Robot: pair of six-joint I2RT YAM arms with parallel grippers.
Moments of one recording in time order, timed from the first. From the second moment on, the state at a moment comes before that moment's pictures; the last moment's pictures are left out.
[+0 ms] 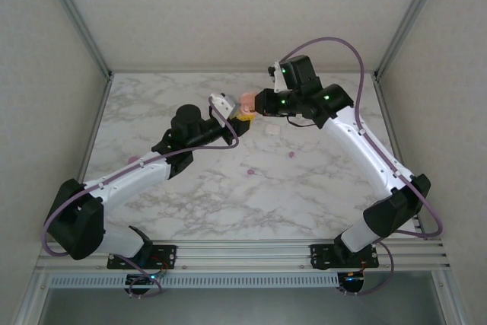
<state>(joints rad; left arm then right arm) -0.67 1.38 0.91 0.39 0.31 0.03 0.61 1.56 1.71 -0.89 -0.21 0.48</state>
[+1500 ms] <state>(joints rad) -0.67 1.37 0.92 0.43 0.34 0.00 0.61 1.53 1.76 -0.95 -0.23 0.33</state>
